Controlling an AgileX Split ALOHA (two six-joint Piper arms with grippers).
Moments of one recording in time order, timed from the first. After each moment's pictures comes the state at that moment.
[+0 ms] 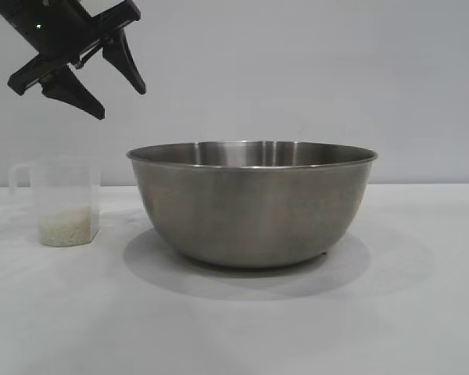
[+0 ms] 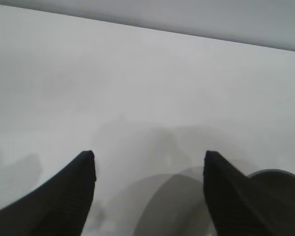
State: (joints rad) left arm -0.15 1.90 -1.30 -1.06 0.40 0.65; right arm 0.04 0.98 -1.23 0.12 1.26 -0.12
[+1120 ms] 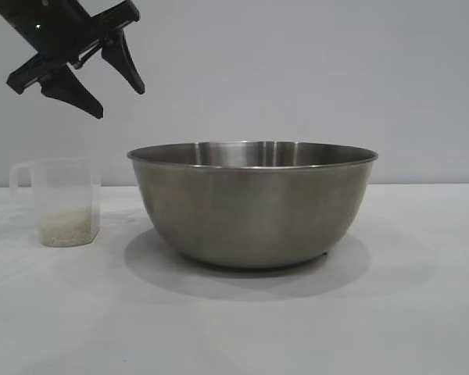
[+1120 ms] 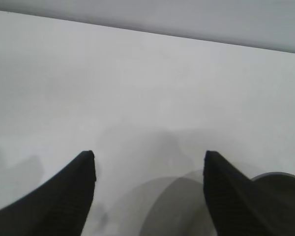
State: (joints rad) left arm -0.15 1.90 -1.30 -1.06 0.39 0.66; right arm 0.04 0.19 -0.49 0.12 1.14 -0.12
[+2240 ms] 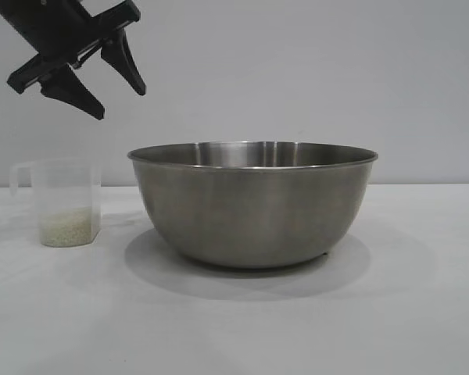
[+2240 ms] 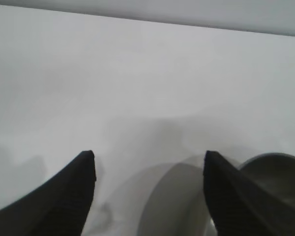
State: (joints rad) left arm -0.15 1.87 -1.30 -0.94 0.46 0.66; right arm 0.04 -0.02 -0.49 0.12 1.14 -0.12
